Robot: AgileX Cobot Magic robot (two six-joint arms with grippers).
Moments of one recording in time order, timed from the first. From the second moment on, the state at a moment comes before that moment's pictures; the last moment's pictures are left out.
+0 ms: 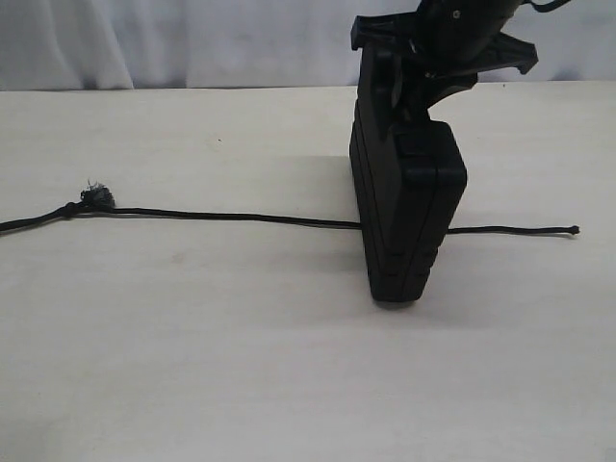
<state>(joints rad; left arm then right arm) -0.03 0.00 0.00 -0.03 0.34 0.14 0.33 1.85 -1.72 0.06 1.15 0.36</state>
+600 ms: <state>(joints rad) -0.03 0.00 0.00 -0.02 0.11 0.14 0.33 1.85 -1.72 0.06 1.15 0.36</state>
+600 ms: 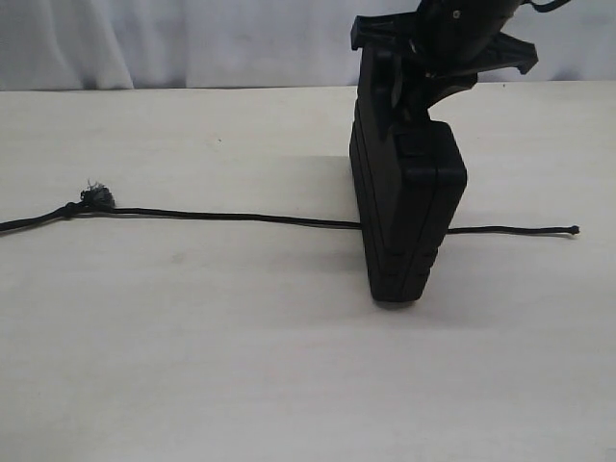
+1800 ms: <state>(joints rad) -0.03 1.58 -1.10 0.02 0.62 0.12 0.33 1.85 -1.72 0.06 1.15 0.36</state>
